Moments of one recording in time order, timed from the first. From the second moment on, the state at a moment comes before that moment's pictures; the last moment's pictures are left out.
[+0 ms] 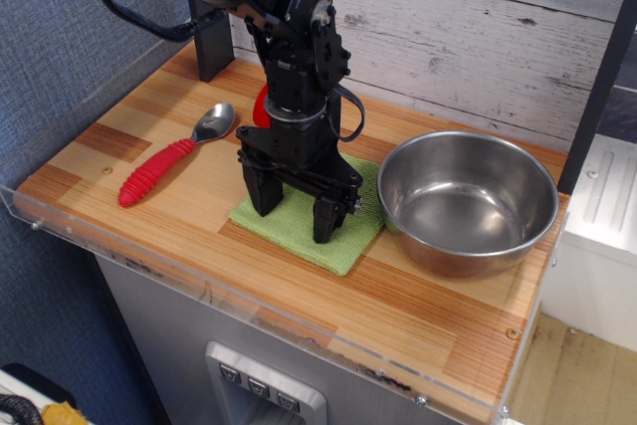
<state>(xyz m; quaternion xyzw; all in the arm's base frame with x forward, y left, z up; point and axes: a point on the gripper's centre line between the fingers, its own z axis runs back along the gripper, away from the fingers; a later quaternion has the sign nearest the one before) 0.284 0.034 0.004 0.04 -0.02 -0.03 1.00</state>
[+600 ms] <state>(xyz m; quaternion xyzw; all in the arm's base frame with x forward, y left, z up) 0.311 0.030 0.007 0.01 -0.03 -0.02 1.00</state>
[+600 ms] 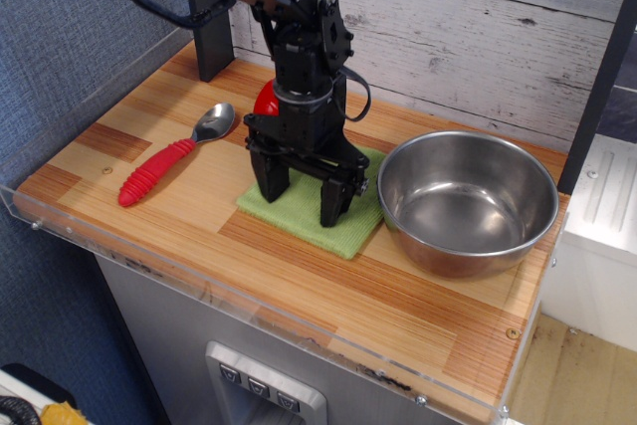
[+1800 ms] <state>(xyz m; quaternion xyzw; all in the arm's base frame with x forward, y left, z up) 0.380 0.013 0.007 -0.01 -0.05 -0.06 1.00</state>
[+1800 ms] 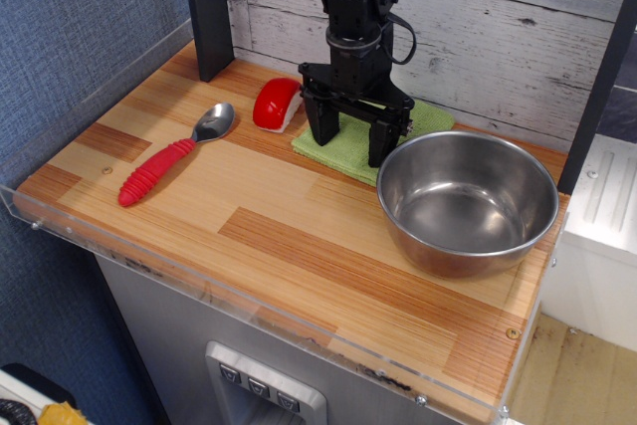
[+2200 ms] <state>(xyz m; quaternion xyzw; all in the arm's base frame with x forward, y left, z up) 0.378 0.012 0.010 -0.01 -0.05 -0.06 1.00</state>
